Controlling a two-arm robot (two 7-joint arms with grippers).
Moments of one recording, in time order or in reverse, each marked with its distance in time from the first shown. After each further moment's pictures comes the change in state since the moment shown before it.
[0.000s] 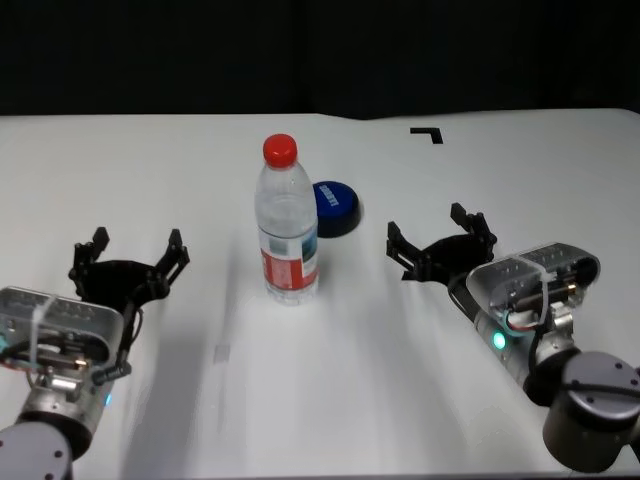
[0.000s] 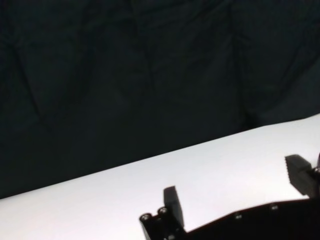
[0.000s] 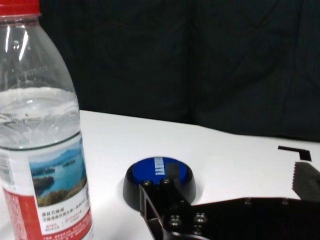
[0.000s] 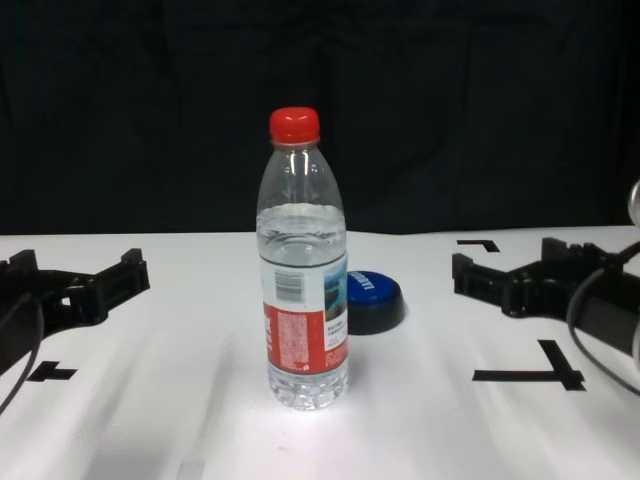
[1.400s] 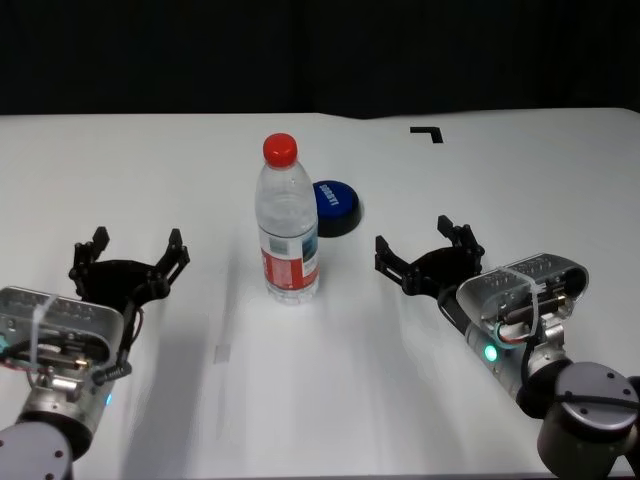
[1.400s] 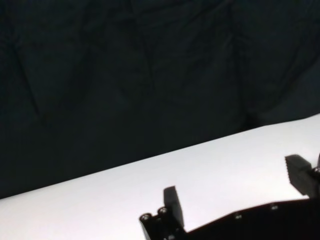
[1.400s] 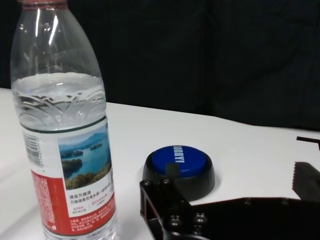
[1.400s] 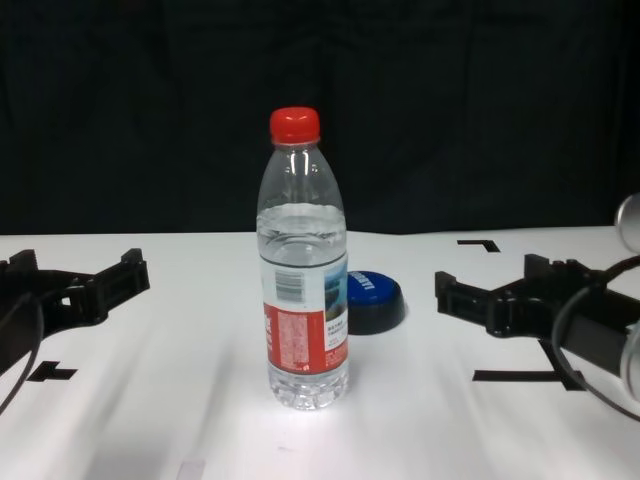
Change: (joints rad) left arm 0.000 0.000 0.000 0.000 0.000 0.000 0.000; right arm -0.019 0.009 -0.023 -0.006 0.009 0.006 0.009
